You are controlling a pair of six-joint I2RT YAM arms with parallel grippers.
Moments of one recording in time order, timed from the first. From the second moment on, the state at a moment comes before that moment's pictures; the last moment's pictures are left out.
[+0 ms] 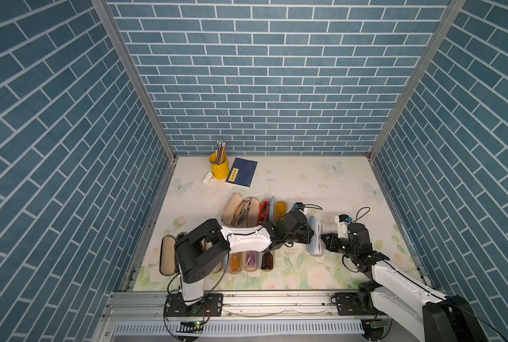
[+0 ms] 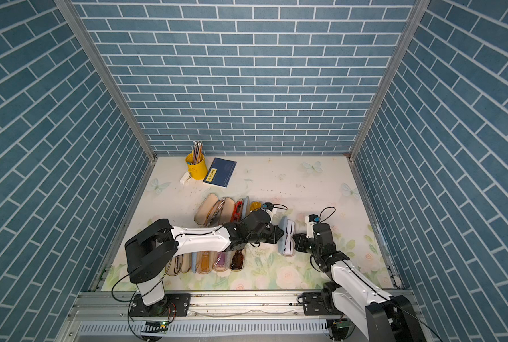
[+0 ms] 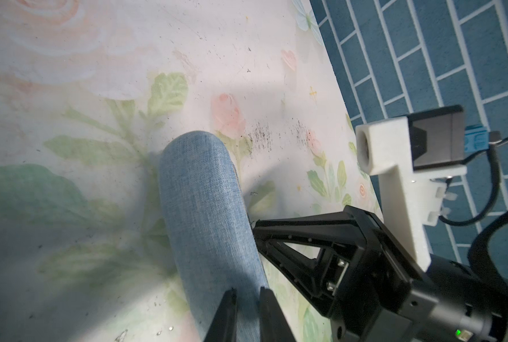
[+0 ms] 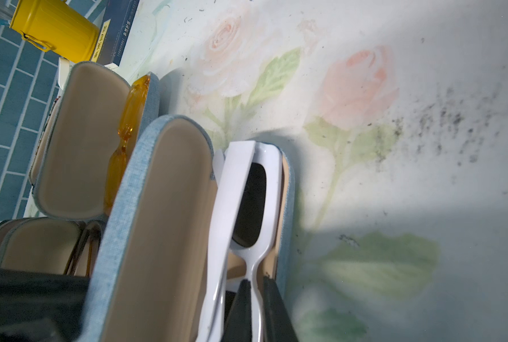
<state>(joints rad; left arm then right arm) -1.07 1.83 1.06 0.13 0.08 -0.83 0.30 0.93 0.17 0.04 -0.31 0.49</state>
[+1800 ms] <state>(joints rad) -1.08 1.91 1.17 0.12 0.10 -0.80 0.30 0.95 0.19 -0.02 -0.22 0.50</state>
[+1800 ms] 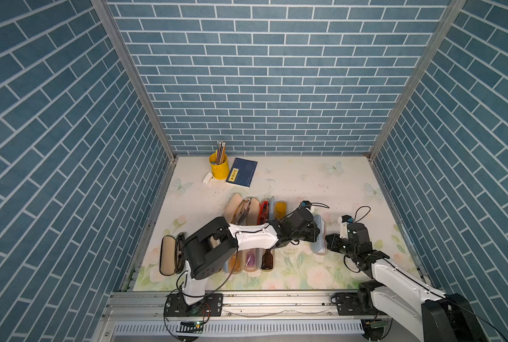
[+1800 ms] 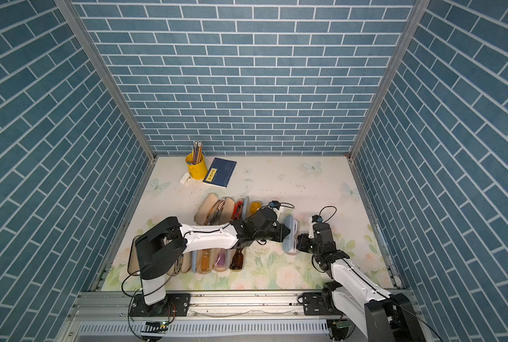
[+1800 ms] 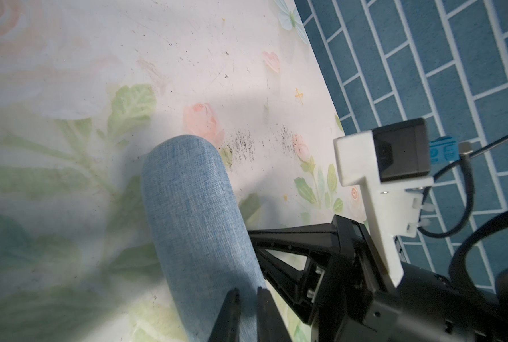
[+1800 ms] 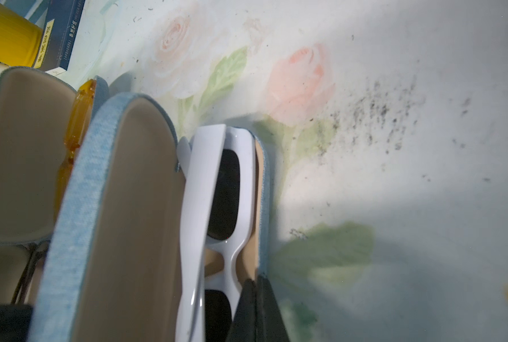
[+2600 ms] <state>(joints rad) -1.08 1.95 1.21 0.14 0.12 -0.80 0.30 0.96 0.19 -0.02 -0.21 0.50</state>
